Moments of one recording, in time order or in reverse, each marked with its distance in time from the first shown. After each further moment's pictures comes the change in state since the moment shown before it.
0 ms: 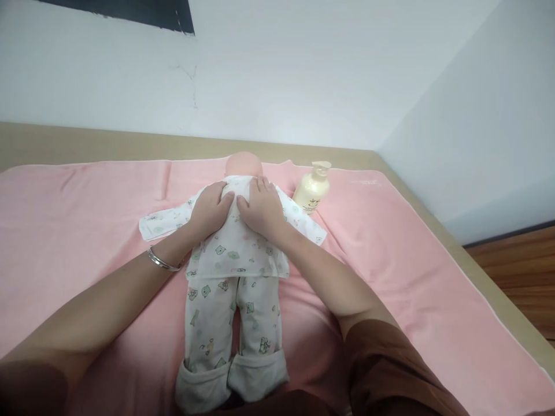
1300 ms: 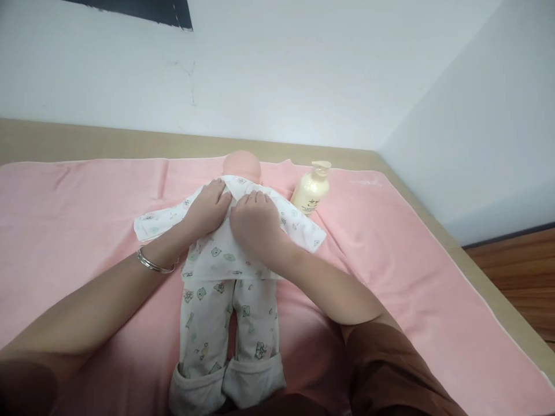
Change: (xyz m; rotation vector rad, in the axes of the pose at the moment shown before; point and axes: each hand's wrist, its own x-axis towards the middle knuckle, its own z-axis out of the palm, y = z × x) left_hand 0.003 0.011 -0.013 0.149 -0.094 0.082; right_hand -0.032 -0.023 -0.020 -0.342 -0.021 -0.213
